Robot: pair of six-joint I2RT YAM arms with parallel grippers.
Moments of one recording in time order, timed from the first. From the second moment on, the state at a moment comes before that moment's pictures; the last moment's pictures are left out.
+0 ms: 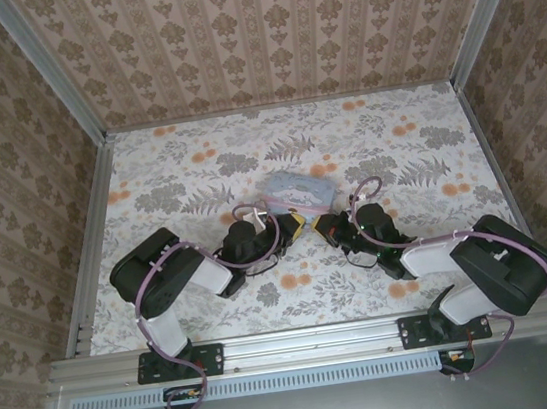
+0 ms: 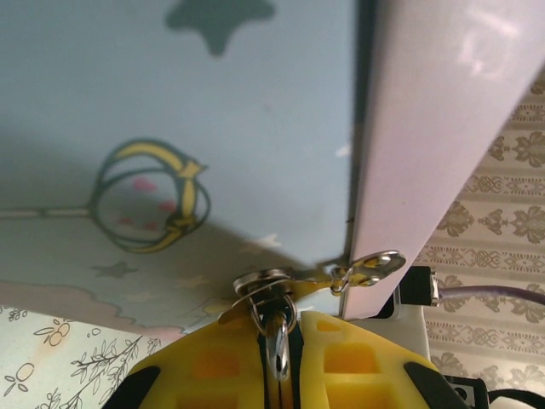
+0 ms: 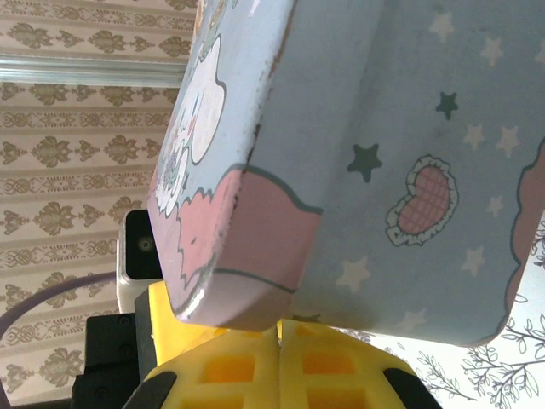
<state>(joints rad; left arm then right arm) -0.84 1.79 0.45 1.14 0.25 -1.50 0.60 1.42 0.31 0.77 -0.19 1.38</state>
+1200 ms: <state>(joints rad) -0.85 1.76 0.43 1.12 0.14 -1.52 0.63 1.59 0.29 1.05 -0.13 1.50</state>
